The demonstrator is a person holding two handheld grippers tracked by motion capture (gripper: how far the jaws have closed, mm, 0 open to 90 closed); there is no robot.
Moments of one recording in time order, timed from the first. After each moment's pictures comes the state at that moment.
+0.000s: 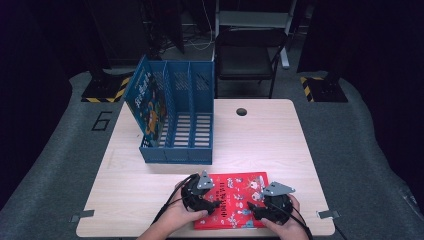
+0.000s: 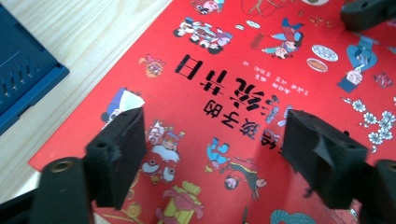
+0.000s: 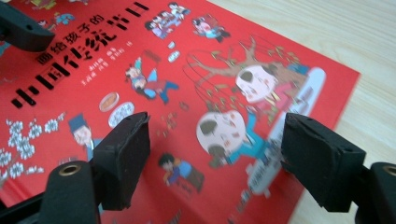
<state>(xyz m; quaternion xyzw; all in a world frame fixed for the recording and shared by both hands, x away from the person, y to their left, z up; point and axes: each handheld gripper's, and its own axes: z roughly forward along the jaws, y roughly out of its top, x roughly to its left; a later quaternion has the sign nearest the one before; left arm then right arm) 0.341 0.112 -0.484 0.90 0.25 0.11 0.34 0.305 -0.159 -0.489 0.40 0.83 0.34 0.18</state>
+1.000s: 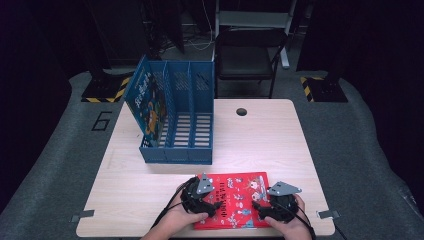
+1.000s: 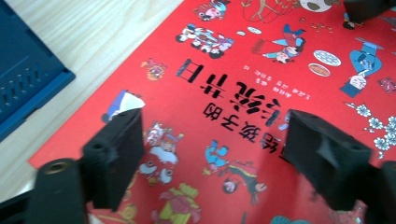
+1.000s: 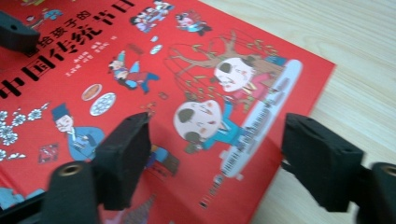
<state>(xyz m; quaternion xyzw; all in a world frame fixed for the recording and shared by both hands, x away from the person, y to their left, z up) 0.337 0.116 -0.489 0.88 0.26 0.12 0.37 0.307 -0.174 -0.489 0.40 0.83 0.35 0.18</state>
